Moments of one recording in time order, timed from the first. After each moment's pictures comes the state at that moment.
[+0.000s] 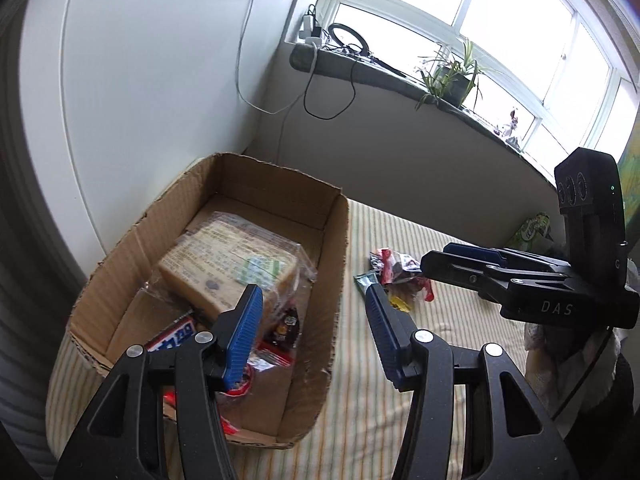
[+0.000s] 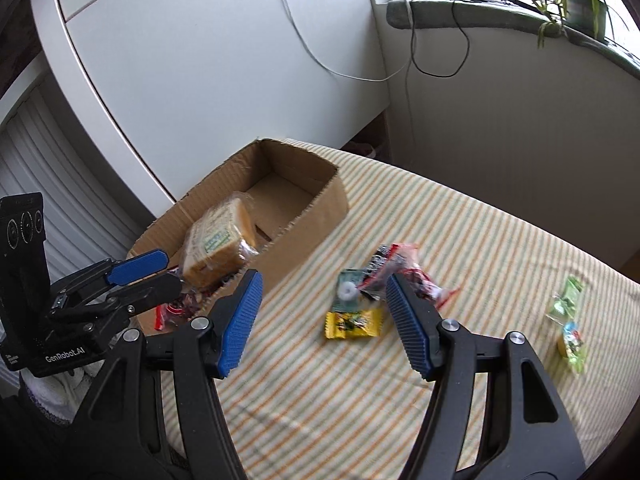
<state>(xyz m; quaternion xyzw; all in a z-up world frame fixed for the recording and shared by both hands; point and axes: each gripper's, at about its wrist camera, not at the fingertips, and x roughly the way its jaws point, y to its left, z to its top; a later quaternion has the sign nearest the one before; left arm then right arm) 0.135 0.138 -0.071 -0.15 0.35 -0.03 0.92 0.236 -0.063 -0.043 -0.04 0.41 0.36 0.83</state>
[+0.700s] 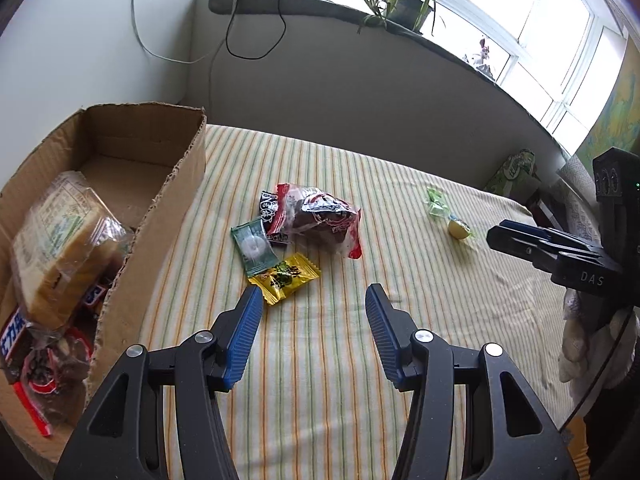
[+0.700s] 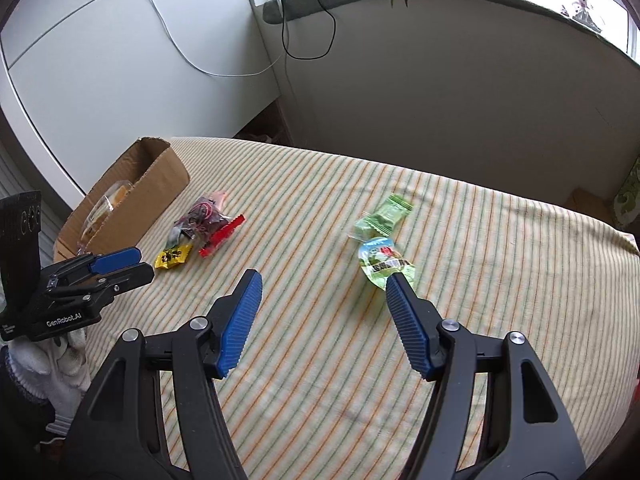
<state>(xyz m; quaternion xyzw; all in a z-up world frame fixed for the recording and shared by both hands) 0.183 0.037 -0.117 -0.10 0.43 -0.08 0.90 0.262 -0.227 -0.082 -0.01 0.43 0.26 0.86</state>
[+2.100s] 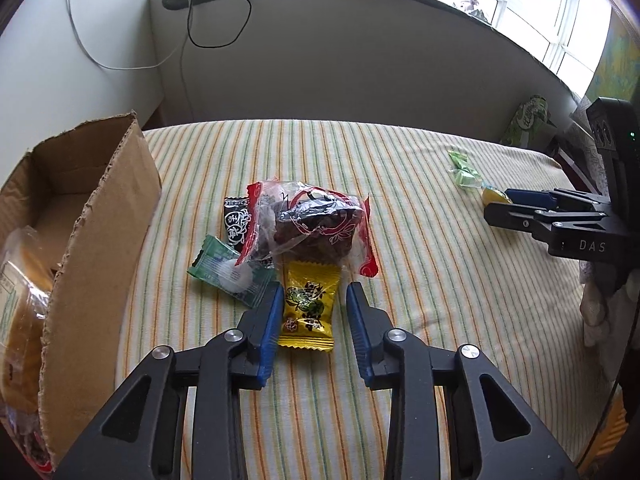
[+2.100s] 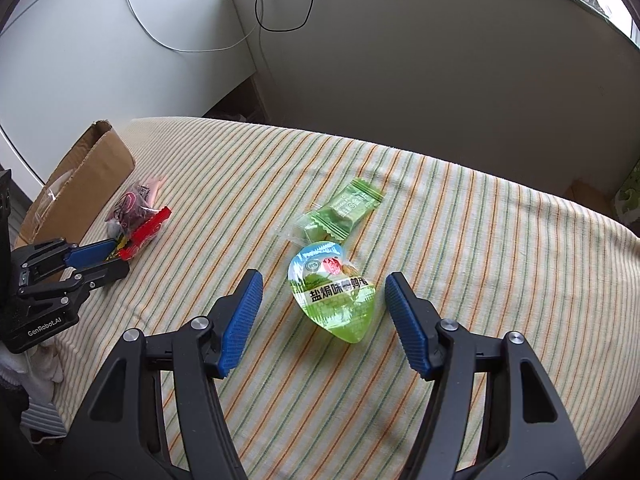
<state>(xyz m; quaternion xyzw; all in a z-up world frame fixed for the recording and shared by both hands) 0.230 -0.001 -0.147 -0.01 0.46 -0.09 0.89 0.312 -0.217 -0.130 -0.04 0.46 0.23 0.86</state>
